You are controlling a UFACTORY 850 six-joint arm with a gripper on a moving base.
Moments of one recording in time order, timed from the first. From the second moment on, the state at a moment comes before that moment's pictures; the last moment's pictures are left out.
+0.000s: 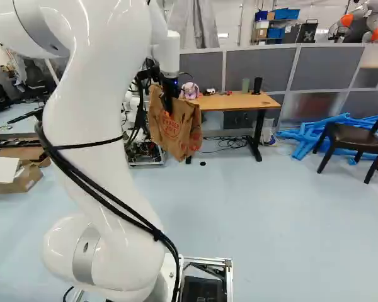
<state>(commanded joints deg) -1.4 -19.7 -82.5 16.0 -48.7 -65.8</state>
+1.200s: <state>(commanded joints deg) -2.6 -14.1 -85.8 20.5 -57.0 -65.8</state>
